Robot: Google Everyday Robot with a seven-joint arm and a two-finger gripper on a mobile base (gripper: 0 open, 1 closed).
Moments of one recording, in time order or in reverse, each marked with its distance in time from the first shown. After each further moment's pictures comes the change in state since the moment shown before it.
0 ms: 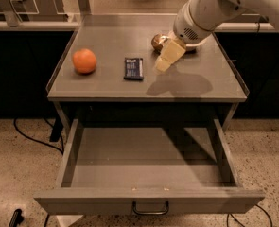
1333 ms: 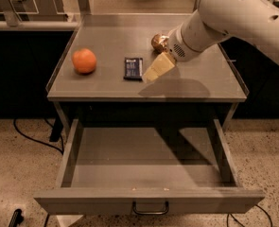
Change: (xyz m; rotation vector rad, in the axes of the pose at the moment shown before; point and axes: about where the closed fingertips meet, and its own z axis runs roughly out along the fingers) arm 0.022 0.020 0.034 0.047 0.026 0.305
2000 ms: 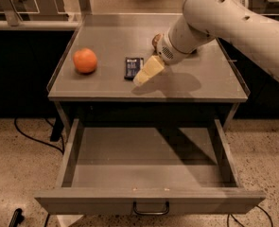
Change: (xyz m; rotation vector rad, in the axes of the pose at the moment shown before) arm -0.003 0.007 0.040 -0.087 0.038 0.027
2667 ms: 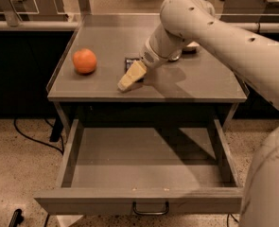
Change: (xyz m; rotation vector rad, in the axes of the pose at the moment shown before) arm -0.024 0.023 0.068 -0.137 0.027 0.018
